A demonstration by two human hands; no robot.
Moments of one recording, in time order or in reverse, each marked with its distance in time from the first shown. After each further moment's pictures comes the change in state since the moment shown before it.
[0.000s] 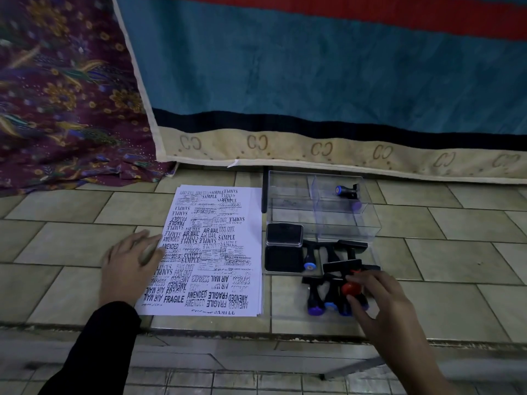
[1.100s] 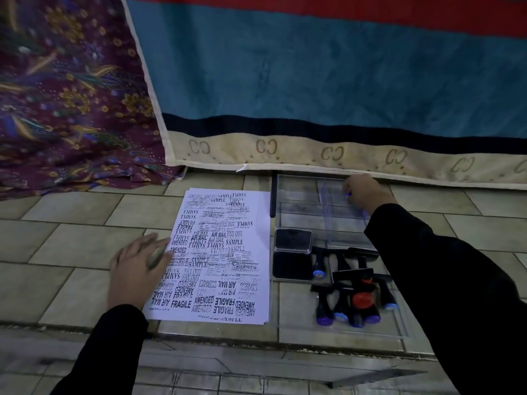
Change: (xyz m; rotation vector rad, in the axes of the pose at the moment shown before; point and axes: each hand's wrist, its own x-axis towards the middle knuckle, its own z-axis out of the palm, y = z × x) left_hand 0.001 0.000 -0.001 0.003 -0.013 -0.013; right_hand 0.260 0.028 0.023 -0.410 -0.347 0.177
